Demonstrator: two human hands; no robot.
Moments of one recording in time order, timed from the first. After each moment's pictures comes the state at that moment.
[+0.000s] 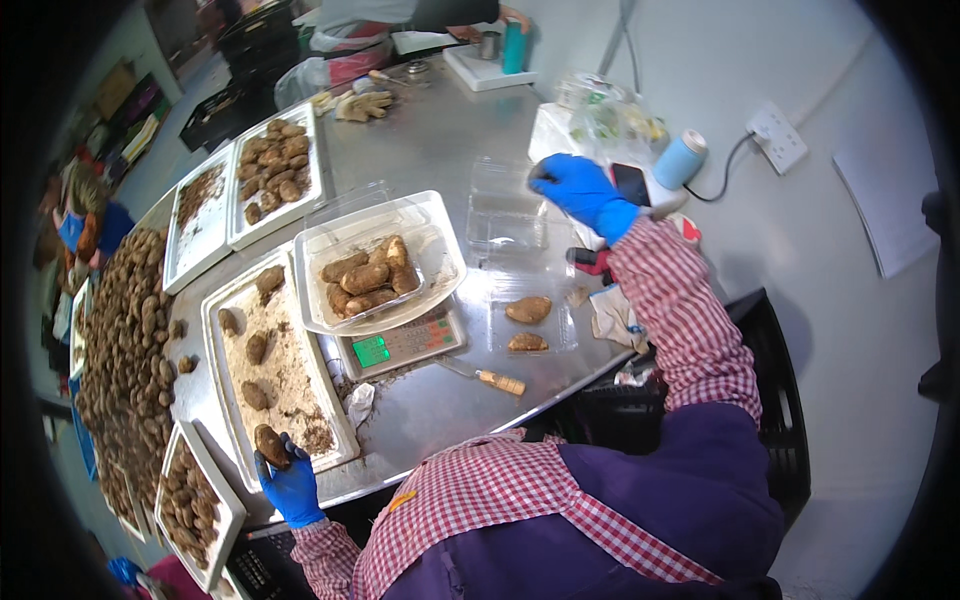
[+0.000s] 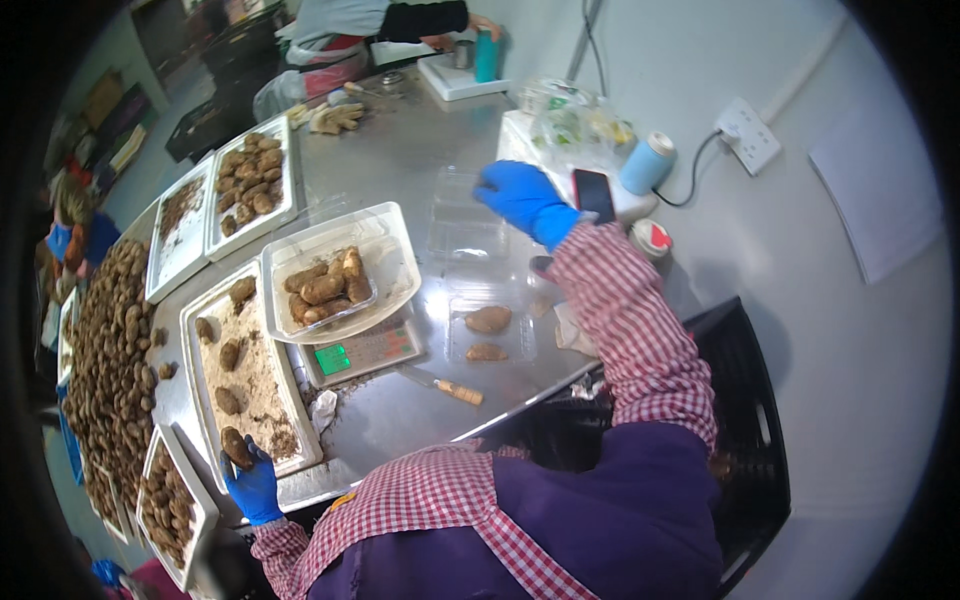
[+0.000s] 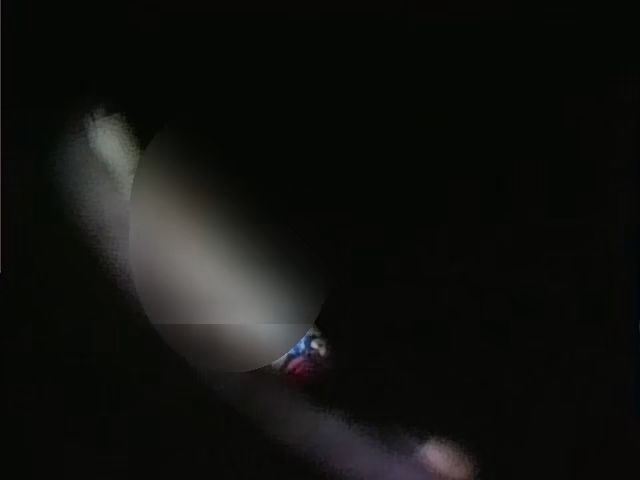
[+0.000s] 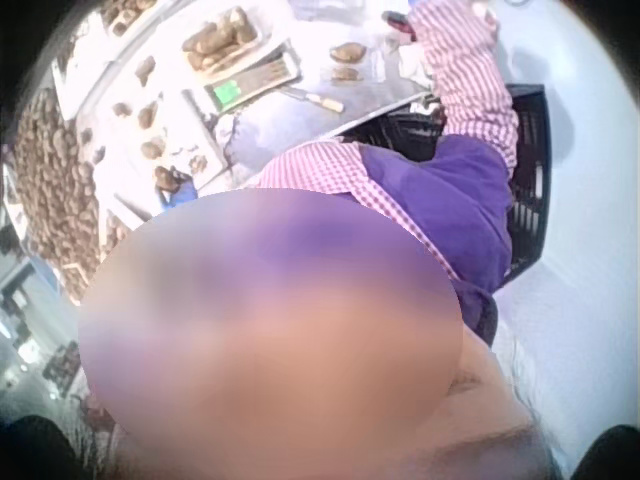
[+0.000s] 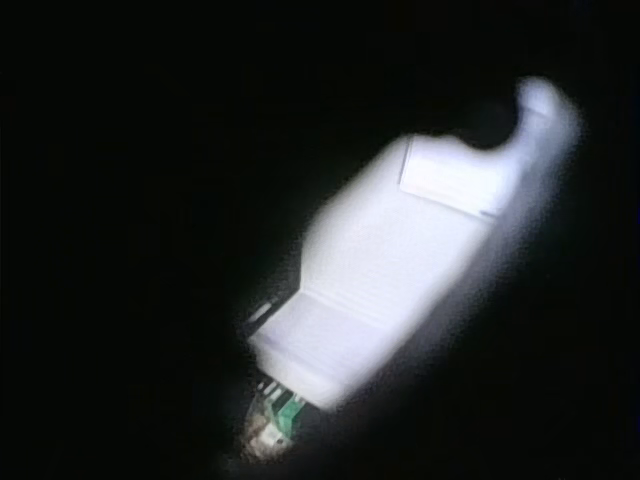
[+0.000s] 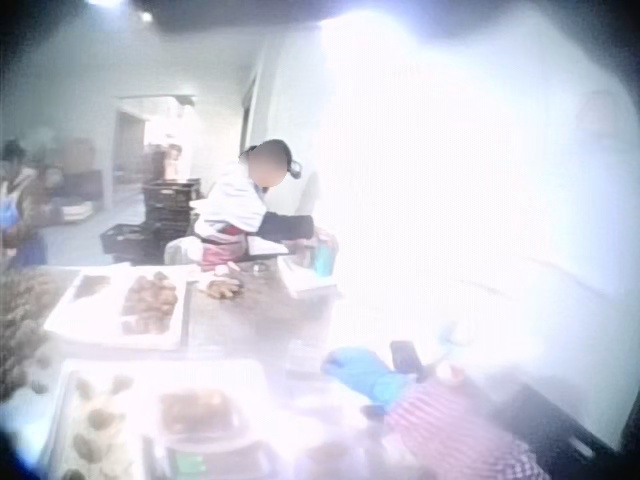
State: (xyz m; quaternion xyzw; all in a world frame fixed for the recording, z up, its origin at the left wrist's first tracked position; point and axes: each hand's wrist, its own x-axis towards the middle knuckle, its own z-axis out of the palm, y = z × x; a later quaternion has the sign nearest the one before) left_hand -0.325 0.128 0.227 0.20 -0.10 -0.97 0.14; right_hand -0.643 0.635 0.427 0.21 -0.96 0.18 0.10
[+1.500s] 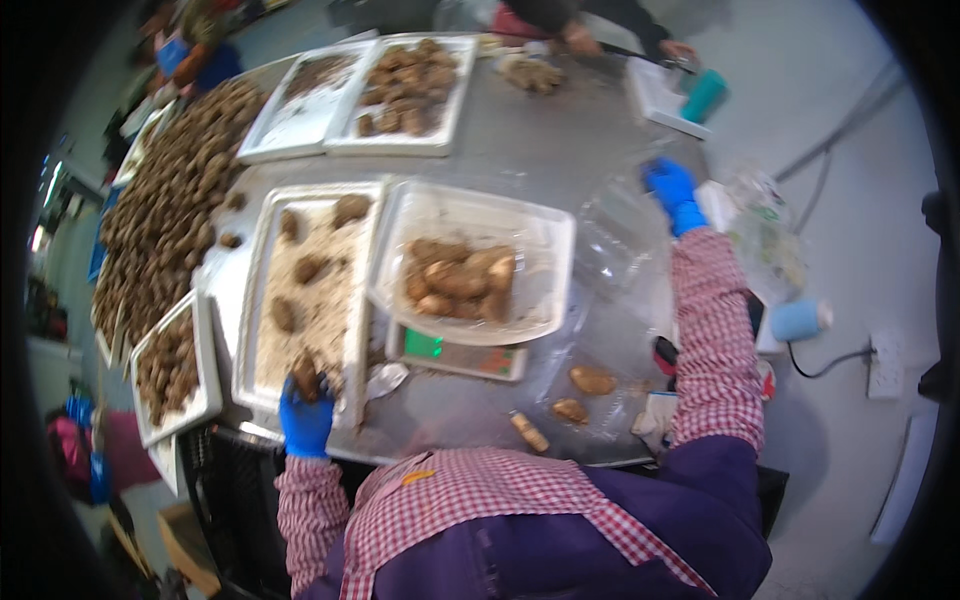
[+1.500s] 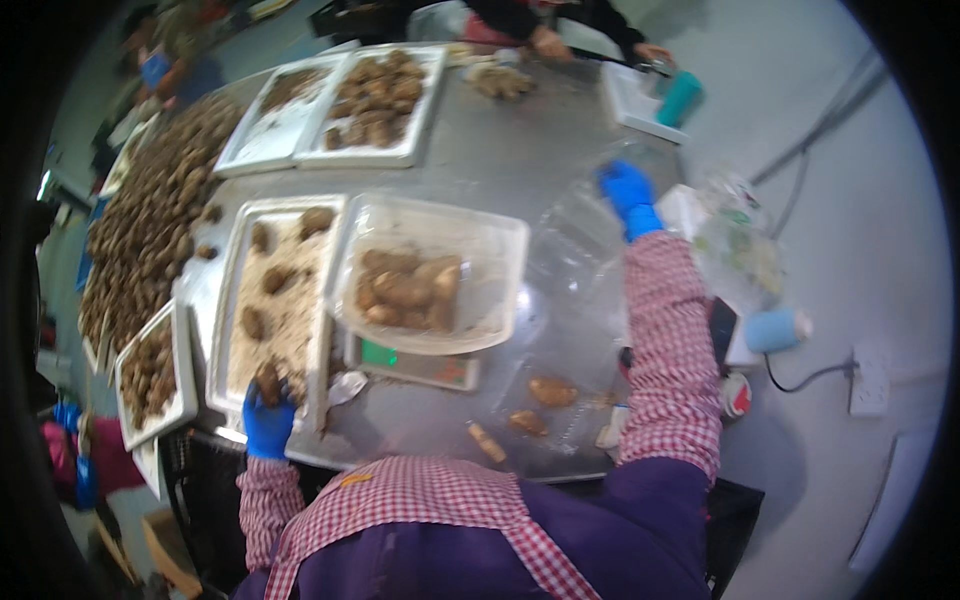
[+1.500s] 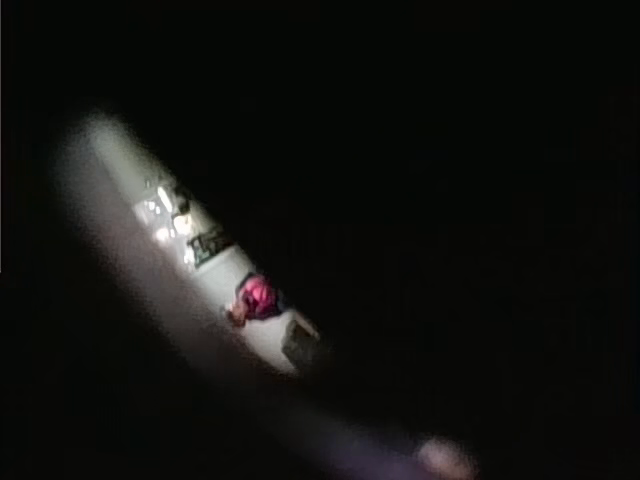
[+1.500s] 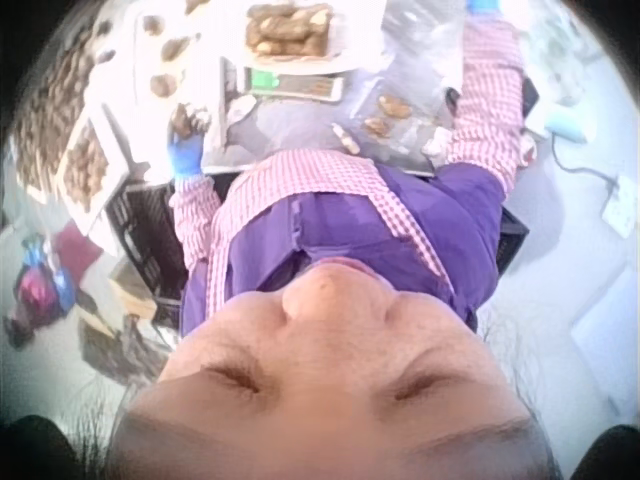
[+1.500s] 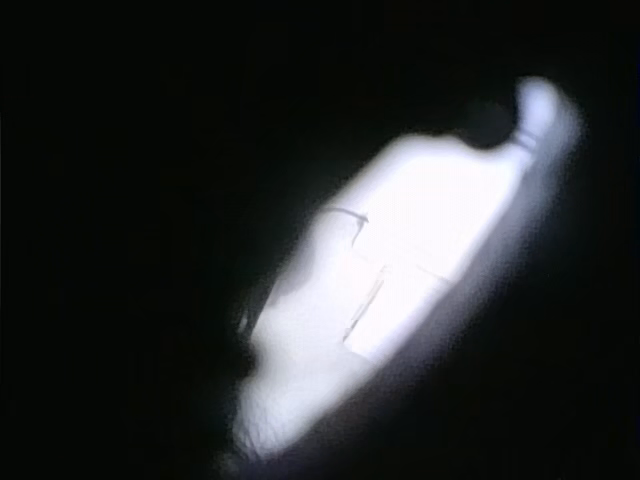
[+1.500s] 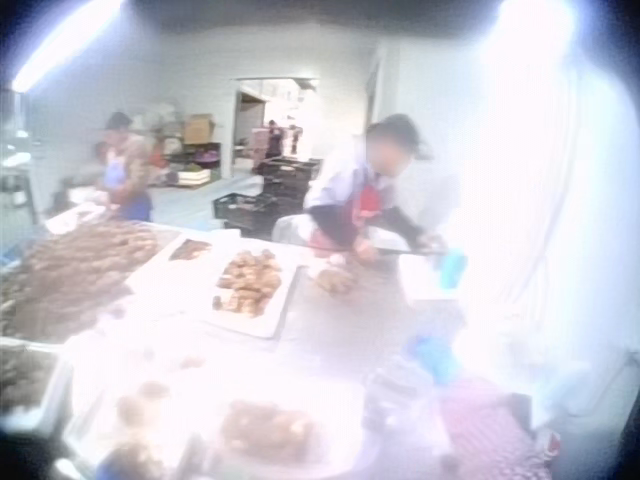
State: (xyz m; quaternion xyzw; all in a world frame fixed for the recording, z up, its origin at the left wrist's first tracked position) left_hand -0.351 0.160 0.191 0.31 -0.16 -0.92 0.17; right_hand -0.885 0.603 0.335 0.17 -0.97 0.15 0.09
